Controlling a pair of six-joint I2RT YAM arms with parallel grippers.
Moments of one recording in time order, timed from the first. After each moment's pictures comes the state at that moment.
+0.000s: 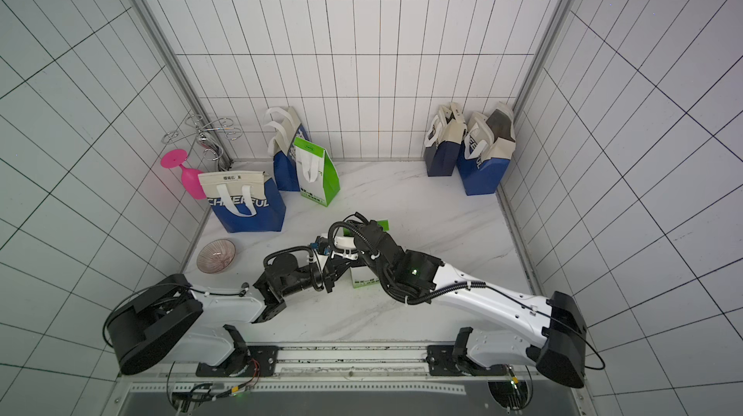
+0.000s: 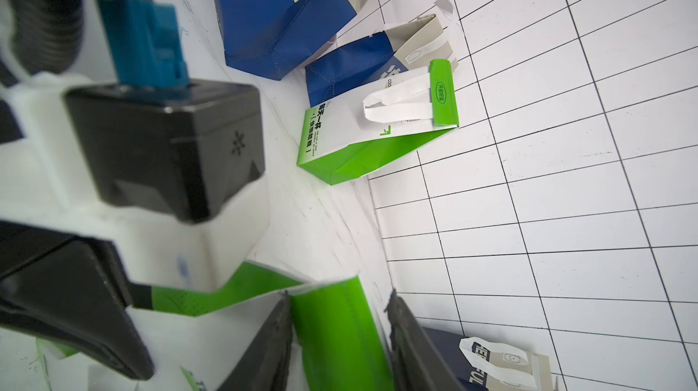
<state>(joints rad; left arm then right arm) -0.80 1.39 0.29 1.01 0.36 -0.21 1.08 1.22 1.00 -0.20 0.46 -0.84</state>
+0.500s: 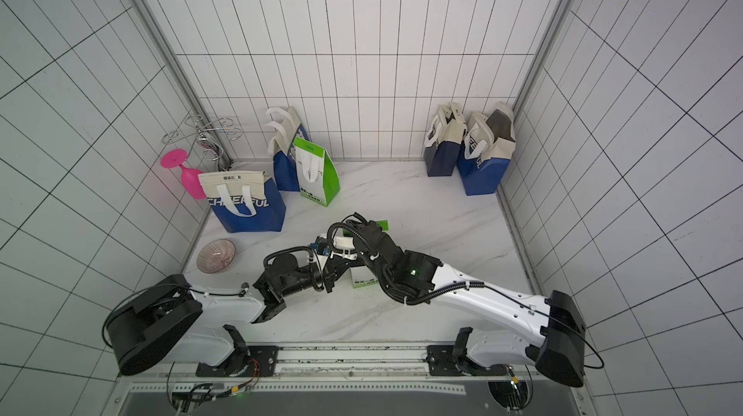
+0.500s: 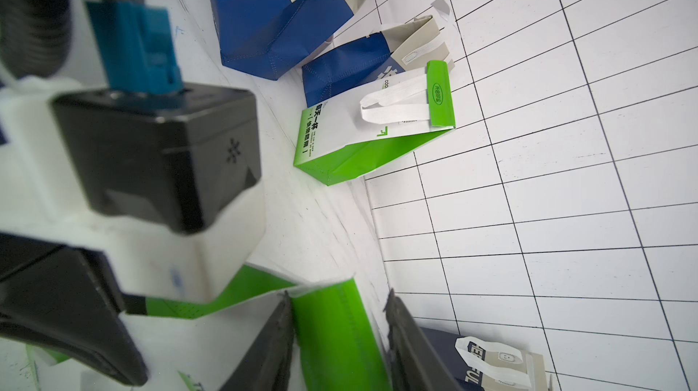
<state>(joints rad) -0.80 1.39 0.29 1.01 0.35 -0.20 1.09 1.22 0.99 -0.19 0.47 -0.85</state>
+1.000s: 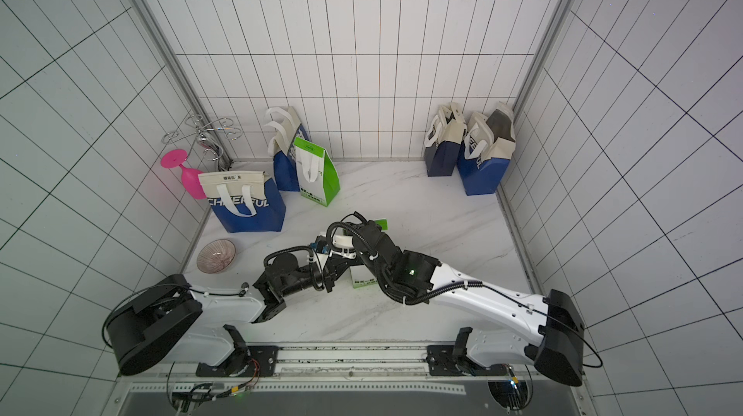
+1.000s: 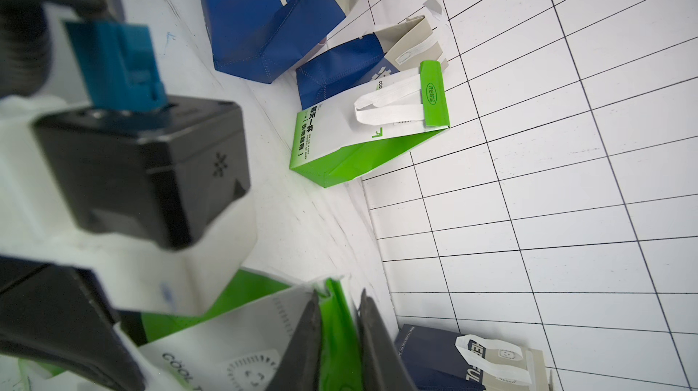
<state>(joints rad) -0.80 1.39 0.29 1.00 0.34 -0.20 1.09 1.23 0.99 -0.16 0.48 -0.83</state>
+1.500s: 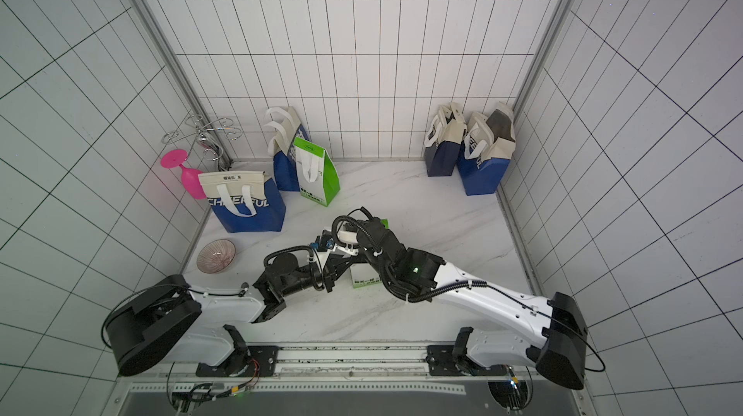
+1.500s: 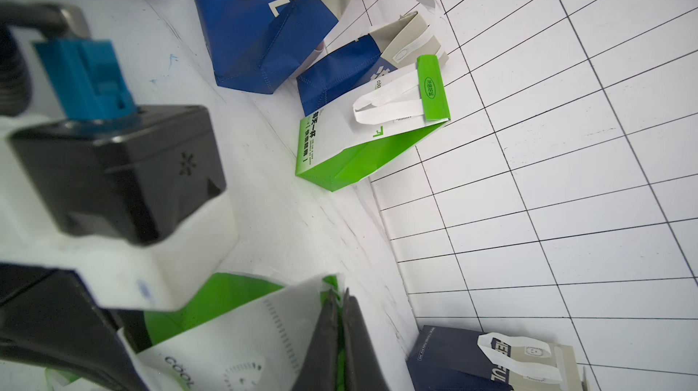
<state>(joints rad) -0.80 1.38 0.29 0.99 0.35 -0.20 1.05 1.21 1.00 -0.19 0.41 -0.74</state>
